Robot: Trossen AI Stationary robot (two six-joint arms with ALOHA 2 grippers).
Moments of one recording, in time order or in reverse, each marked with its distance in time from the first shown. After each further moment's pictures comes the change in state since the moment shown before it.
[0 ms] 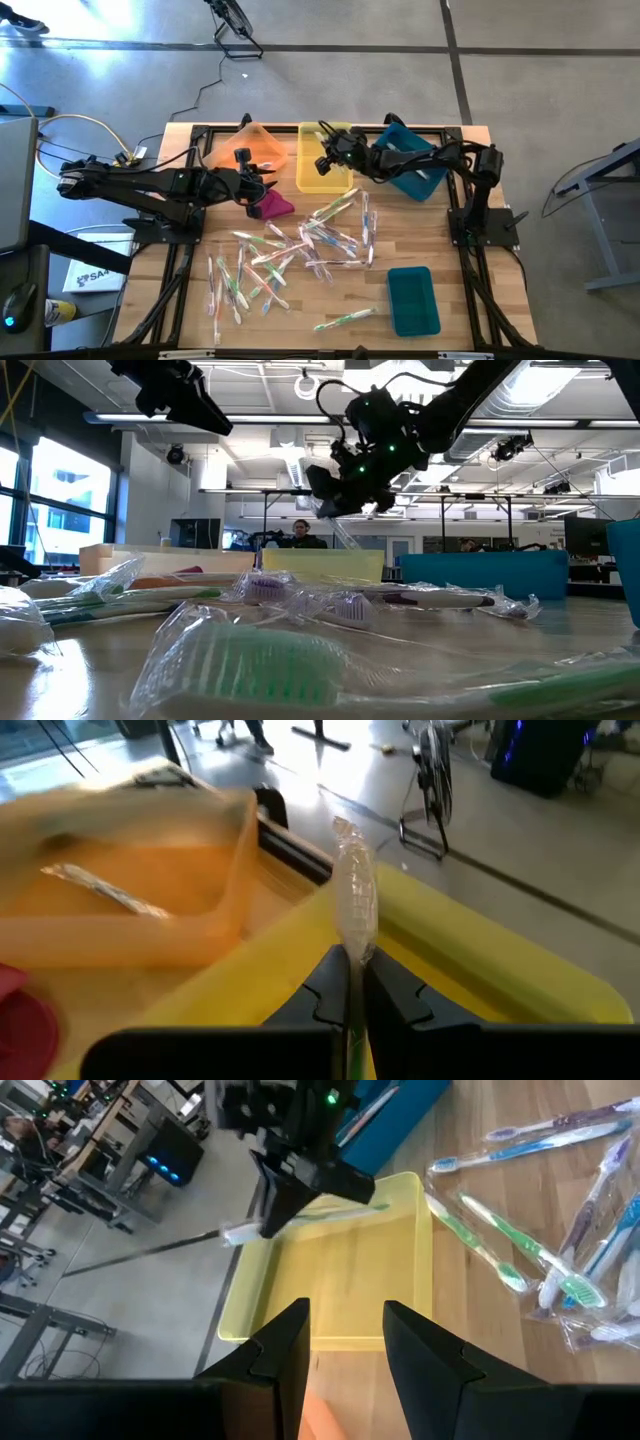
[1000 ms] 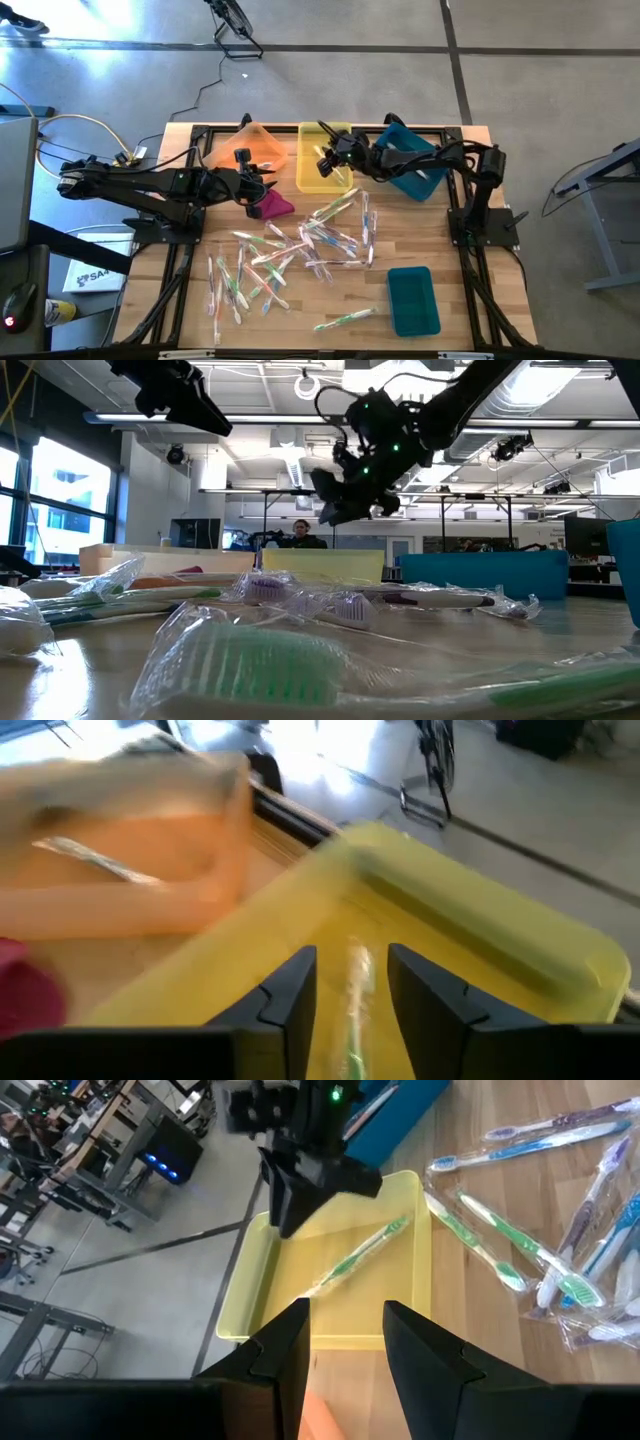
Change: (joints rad) left arm 0.000 0.000 0.000 -0.006 0.000 -0.008; right arm 0.016 -0.031 0.000 -0.082 -0.023 0.045
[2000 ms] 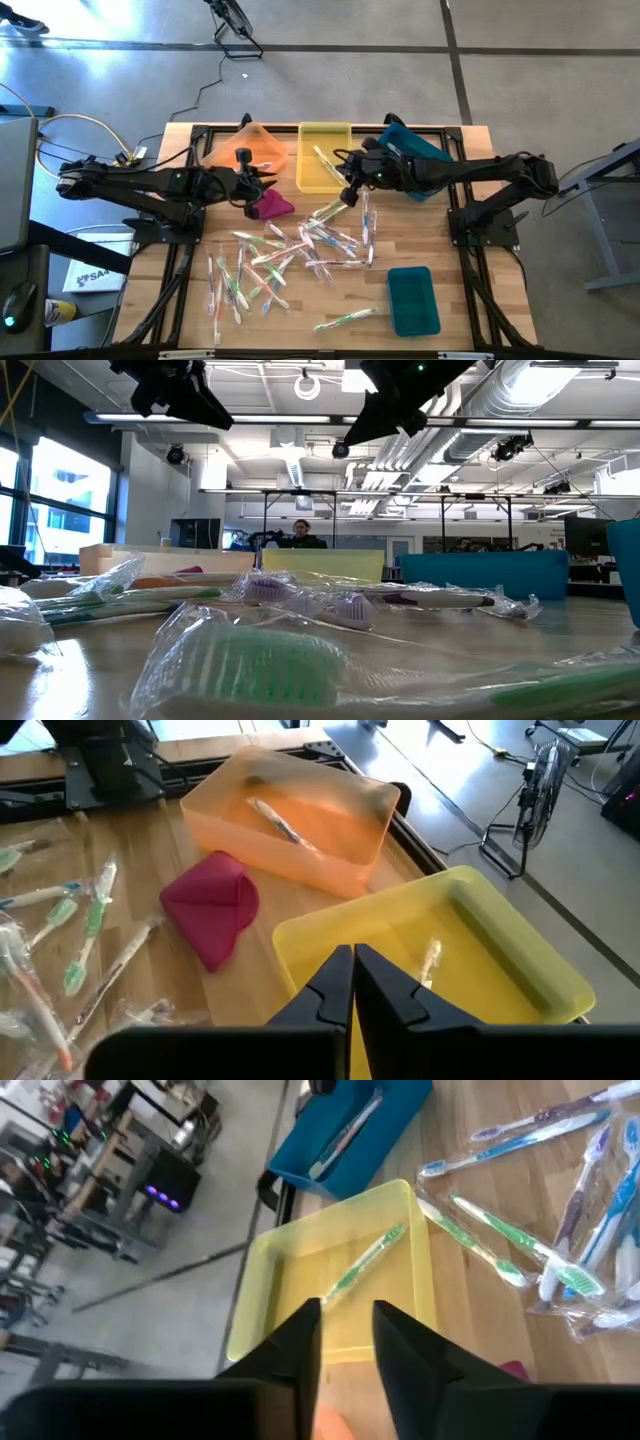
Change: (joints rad) left arm 0.000 -0.023 0.000 0.019 0.031 0.129; right arm 0.236 -0.388 0.000 -0.432 -0.034 -0.169
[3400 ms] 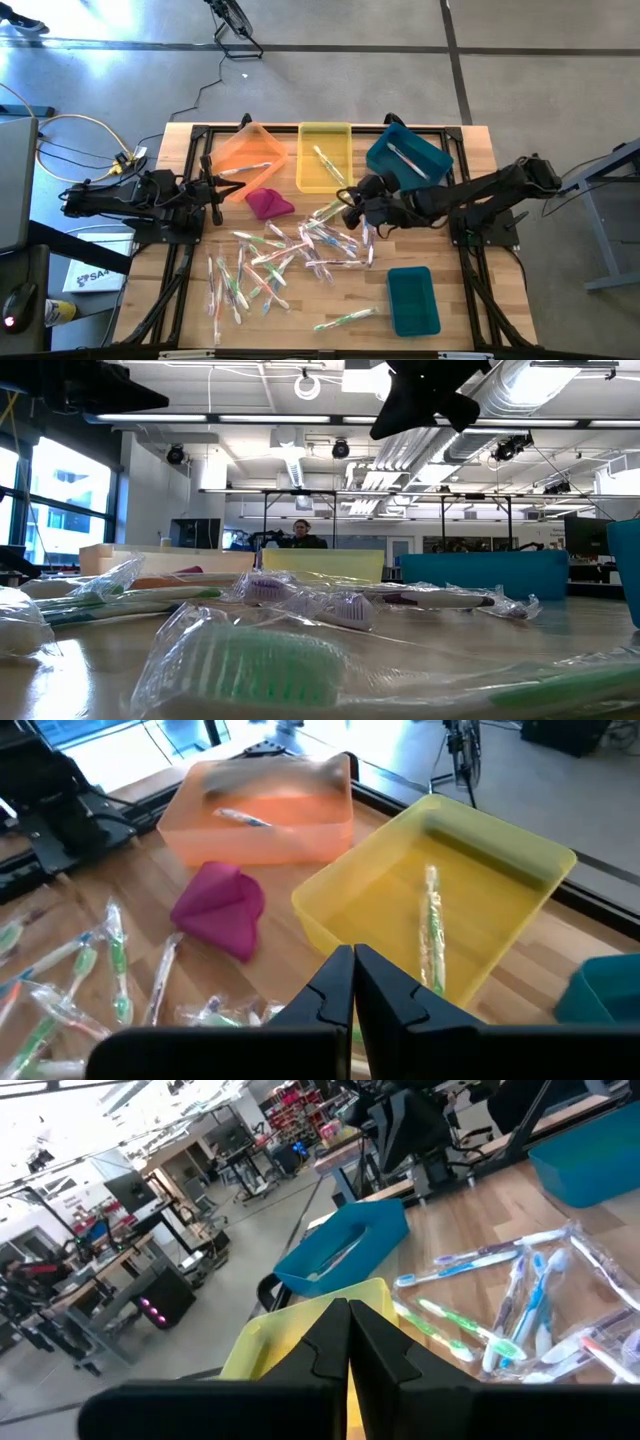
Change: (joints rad) left arm 0.000 -0.697 -0.405 0.123 0.205 0.003; right arm 0.289 -0.003 -0.042 -0.135 0.420 0.557
